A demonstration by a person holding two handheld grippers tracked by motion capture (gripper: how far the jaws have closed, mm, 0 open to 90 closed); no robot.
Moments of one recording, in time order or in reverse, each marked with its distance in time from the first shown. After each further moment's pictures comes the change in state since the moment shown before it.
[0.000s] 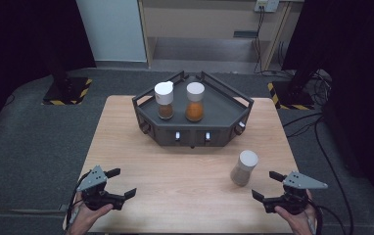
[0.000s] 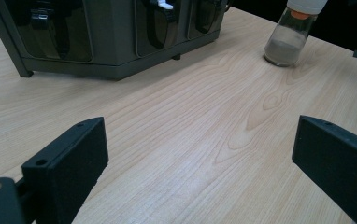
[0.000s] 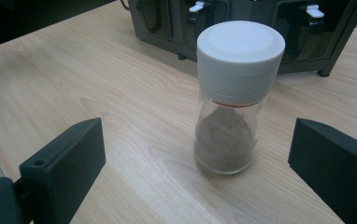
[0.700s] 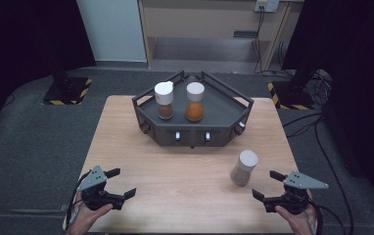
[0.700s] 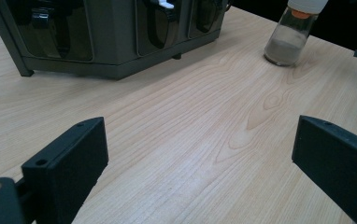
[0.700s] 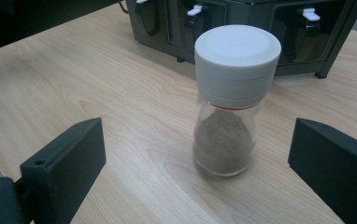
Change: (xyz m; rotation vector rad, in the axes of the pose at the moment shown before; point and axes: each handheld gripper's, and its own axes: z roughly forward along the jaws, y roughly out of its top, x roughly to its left) left arm 0.000 0.000 0.000 -0.002 0.001 -0.002; right arm 0.001 0.000 -0.002 -0.011 -0.006 0.004
